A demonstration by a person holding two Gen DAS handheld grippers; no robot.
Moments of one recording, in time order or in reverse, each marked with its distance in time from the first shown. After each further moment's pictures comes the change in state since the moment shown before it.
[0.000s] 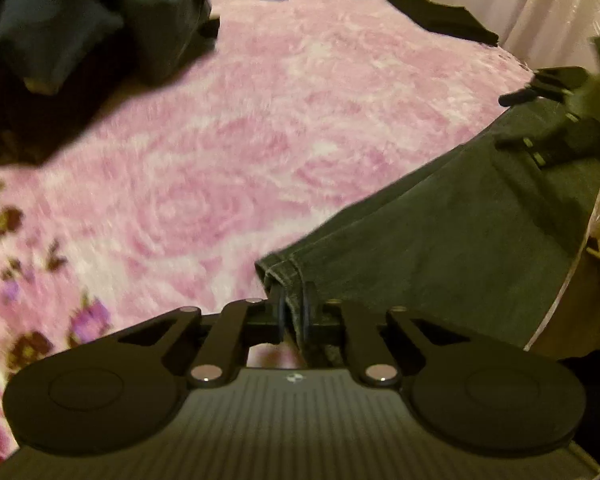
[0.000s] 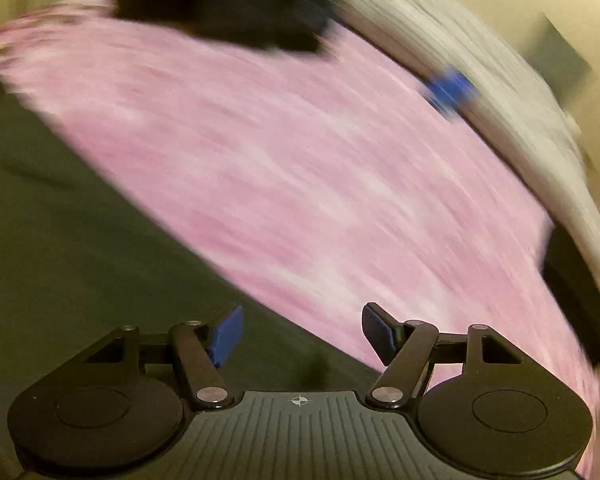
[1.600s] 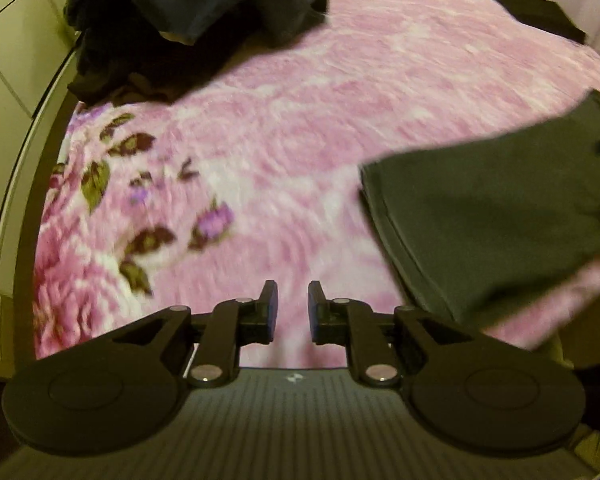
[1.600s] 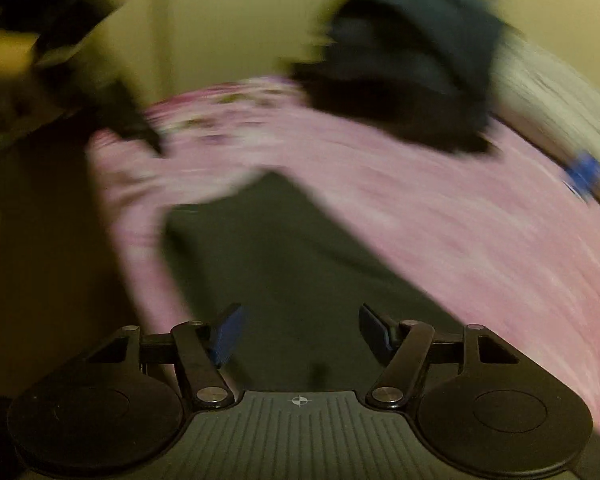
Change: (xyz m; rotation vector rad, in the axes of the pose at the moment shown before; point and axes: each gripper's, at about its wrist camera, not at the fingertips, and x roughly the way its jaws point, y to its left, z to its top) left arm -0.056 0.000 -0.046 -0.107 0.146 0.254; right arm -0.102 0.200 0.022 -0.228 -0.291 0.455
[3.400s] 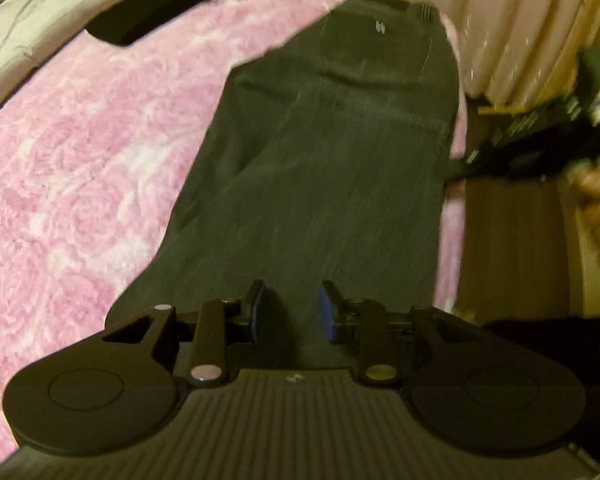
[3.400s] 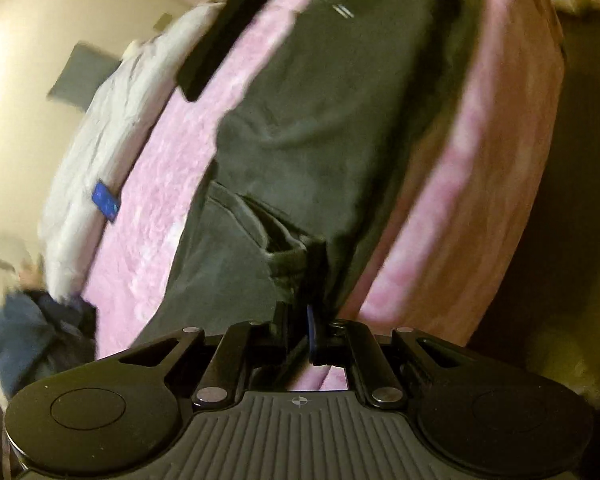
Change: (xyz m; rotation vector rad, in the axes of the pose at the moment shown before) left arm 0.075 -0.385 0.156 0.794 -0.049 -0.469; right arm -0.195 -0.135 -0.308 1.782 -0.319 -0.527
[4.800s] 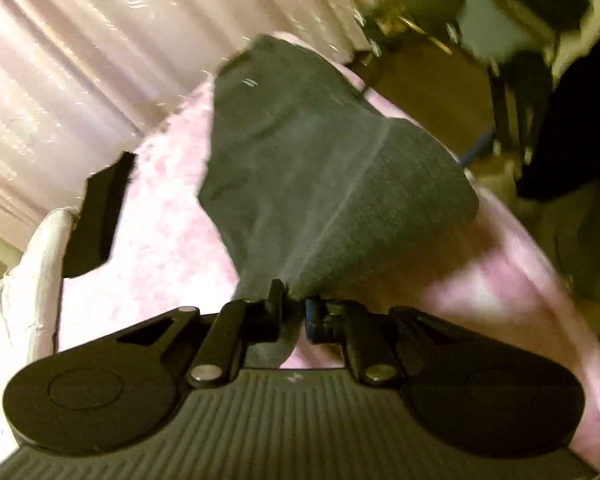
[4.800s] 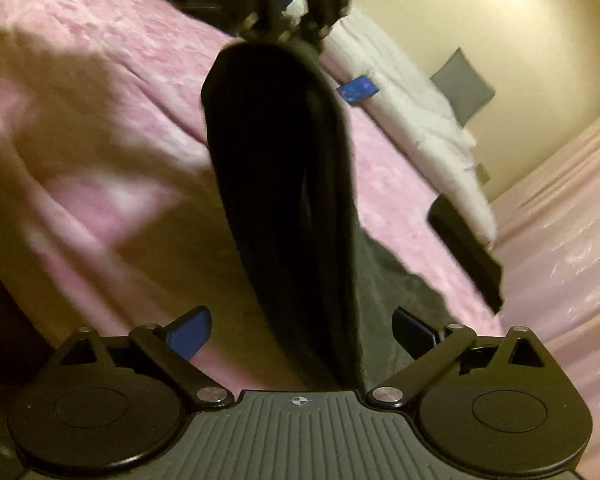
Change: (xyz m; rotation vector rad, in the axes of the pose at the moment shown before) left arm -0.065 0.027 -0.039 0.839 -0.287 0.066; right arm 0.022 0.077 -0.160 -1.764 -0.220 -0.207
